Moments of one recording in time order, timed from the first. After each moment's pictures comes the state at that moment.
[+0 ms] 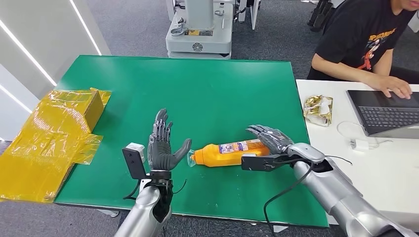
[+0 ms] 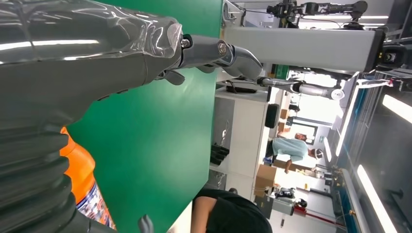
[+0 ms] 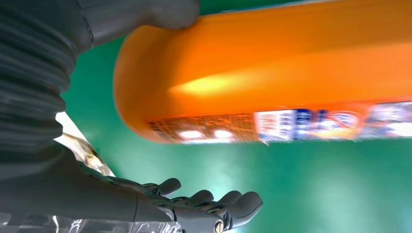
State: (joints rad) left arm -0.22 -0.26 -0.33 -1.17 0.18 0.16 -0.65; right arm -0.76 -0.28 0.75 -0.71 0.72 0.15 -0.26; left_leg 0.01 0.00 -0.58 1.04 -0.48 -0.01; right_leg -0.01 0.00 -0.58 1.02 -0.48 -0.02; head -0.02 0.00
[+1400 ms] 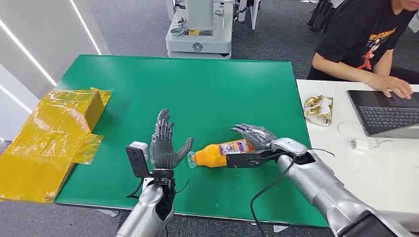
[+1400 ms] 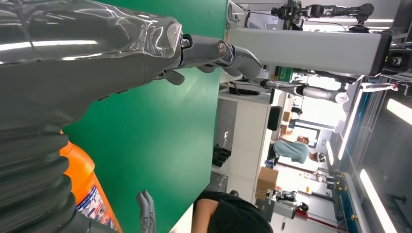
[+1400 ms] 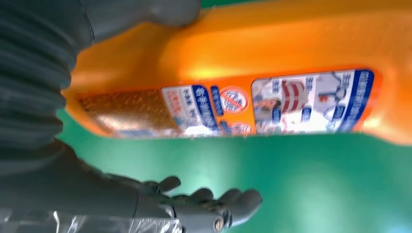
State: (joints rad) left arm -0.25 -0.27 -0.33 -1.11 0.20 0.18 -0.68; right arm -0.84 -0.15 0.82 -0.56 0.70 0.17 -0.28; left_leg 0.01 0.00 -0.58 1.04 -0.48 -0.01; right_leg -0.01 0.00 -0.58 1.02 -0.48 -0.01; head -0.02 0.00
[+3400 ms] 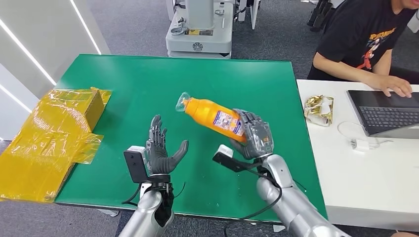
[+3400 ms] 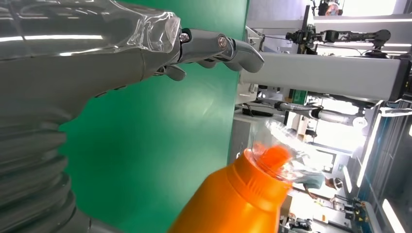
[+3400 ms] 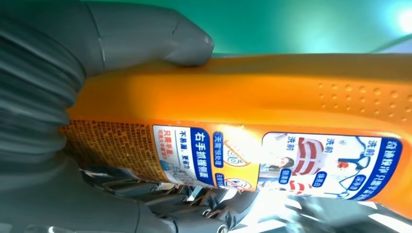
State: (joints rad) left arm -0.19 -0.28 -0.32 -1.16 0.18 0.28 -0.66; right arm -0.59 0.02 0.56 -0.64 0.82 -0.69 -0.29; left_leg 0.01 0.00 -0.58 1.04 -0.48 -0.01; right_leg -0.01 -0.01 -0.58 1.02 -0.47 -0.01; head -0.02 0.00
